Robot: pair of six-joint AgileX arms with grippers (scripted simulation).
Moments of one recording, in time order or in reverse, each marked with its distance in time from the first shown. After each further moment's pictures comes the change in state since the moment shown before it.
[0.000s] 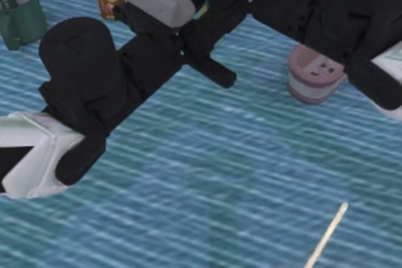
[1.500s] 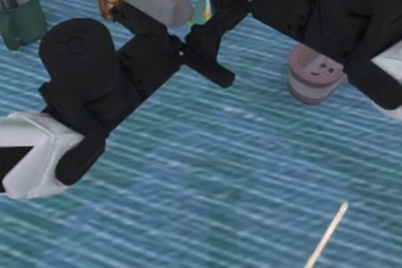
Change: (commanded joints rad) left arm 0.000 0.000 0.000 0.000 0.000 0.000; right arm 0.000 0.000 0.000 0.000 0.000 0.000
